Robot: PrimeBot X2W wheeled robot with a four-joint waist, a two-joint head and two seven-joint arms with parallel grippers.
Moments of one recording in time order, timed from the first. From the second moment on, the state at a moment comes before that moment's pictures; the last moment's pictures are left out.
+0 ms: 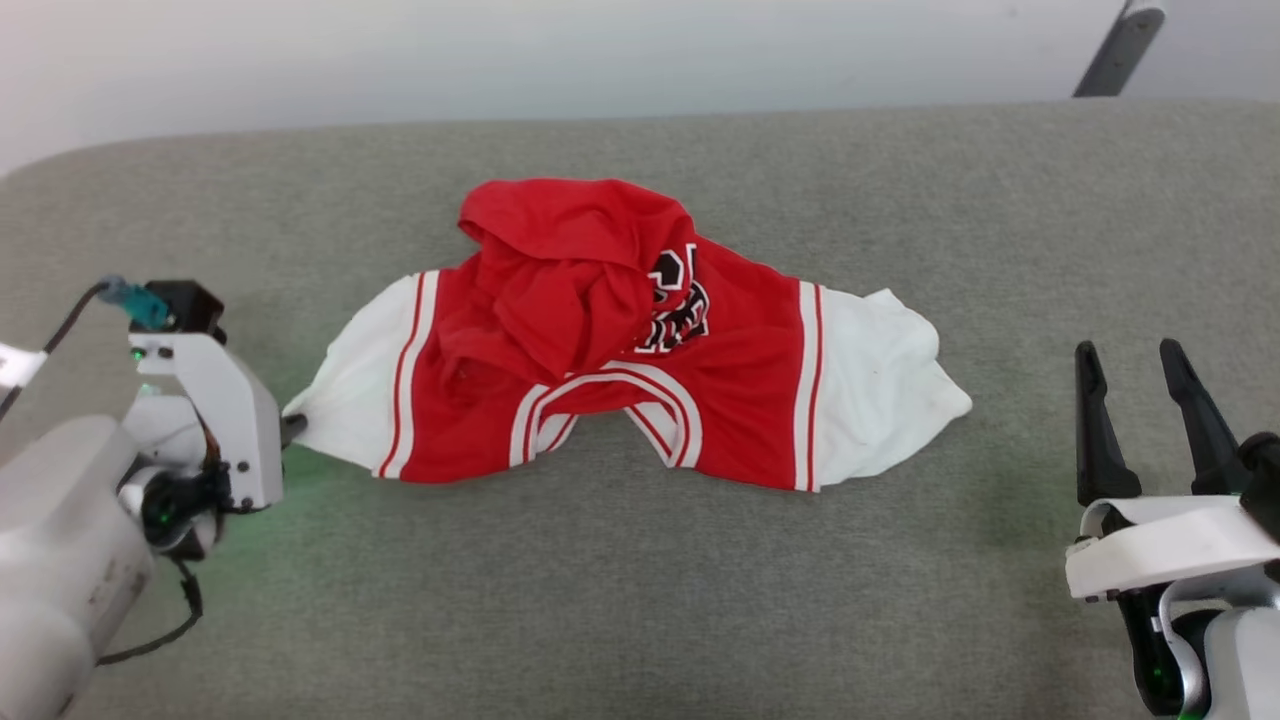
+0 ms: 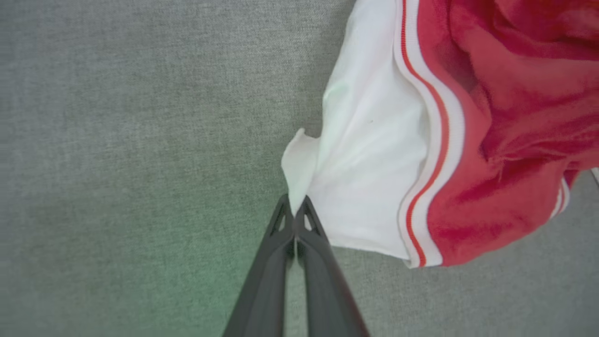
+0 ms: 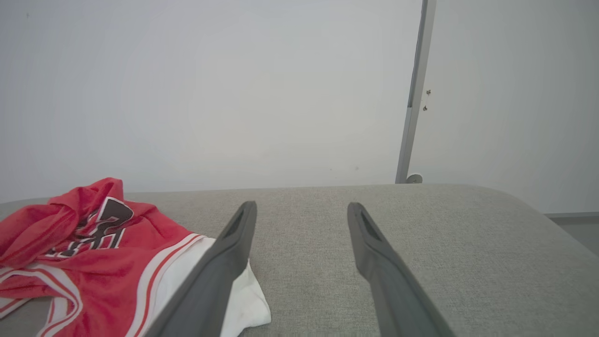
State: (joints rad) left arm -0.99 0.66 -1.19 0.91 -1.41 -0.13 0.34; right arm -0.23 -0.11 -0.07 0.14 0.20 0.13 -0.19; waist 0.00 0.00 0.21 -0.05
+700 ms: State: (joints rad) left arm -0.76 0.87 -1.20 0.52 -1.44 0.04 0.30; right arm -0.21 -0.09 -0.09 0.13 0.20 0.13 -0.17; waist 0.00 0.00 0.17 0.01
